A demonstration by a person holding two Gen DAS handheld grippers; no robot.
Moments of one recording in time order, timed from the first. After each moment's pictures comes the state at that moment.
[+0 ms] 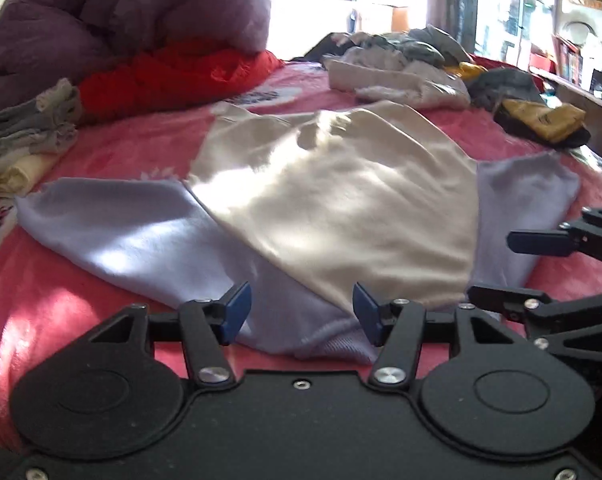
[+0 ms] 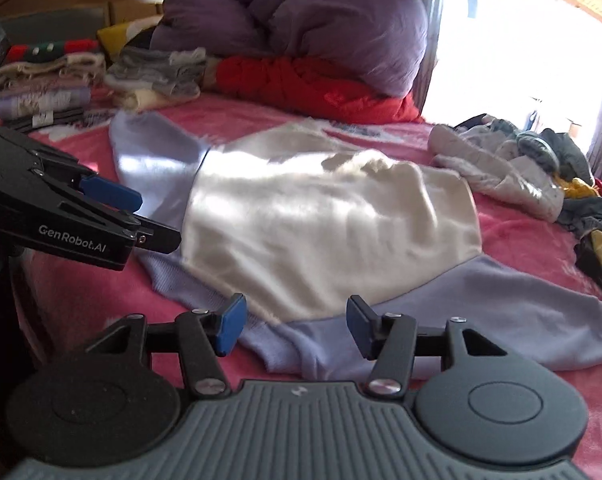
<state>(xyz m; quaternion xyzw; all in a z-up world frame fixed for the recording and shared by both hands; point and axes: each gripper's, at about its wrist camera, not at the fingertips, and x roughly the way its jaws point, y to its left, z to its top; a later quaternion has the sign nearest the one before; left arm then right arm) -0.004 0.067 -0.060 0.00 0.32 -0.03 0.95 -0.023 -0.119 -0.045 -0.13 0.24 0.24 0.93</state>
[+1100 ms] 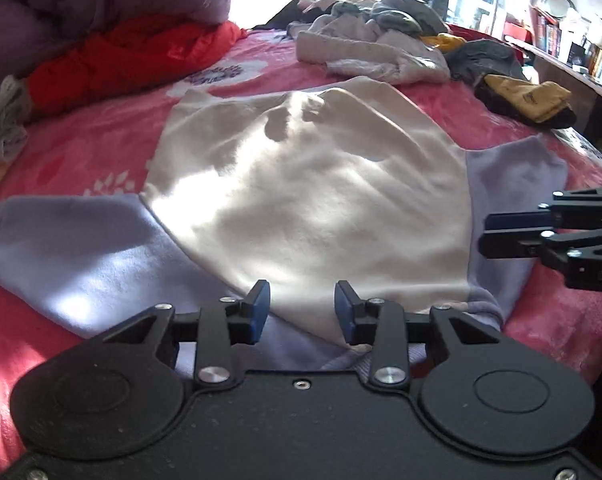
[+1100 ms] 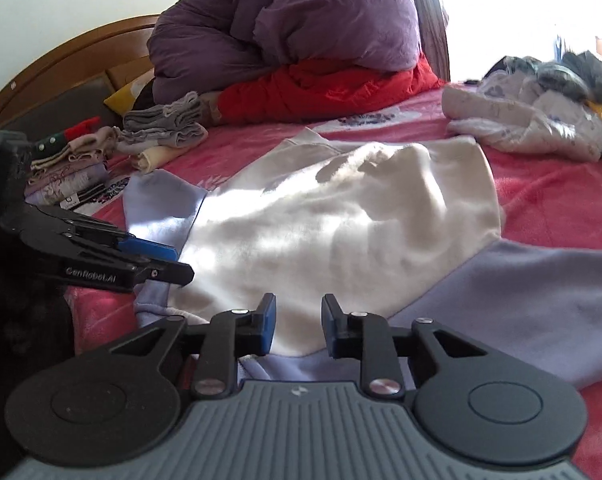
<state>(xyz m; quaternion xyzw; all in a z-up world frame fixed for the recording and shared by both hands) 0.031 0.055 -0.038 0.01 0.36 -0.11 0.93 0.044 -0.170 -0.037 -0.01 0.30 0.34 0.89</state>
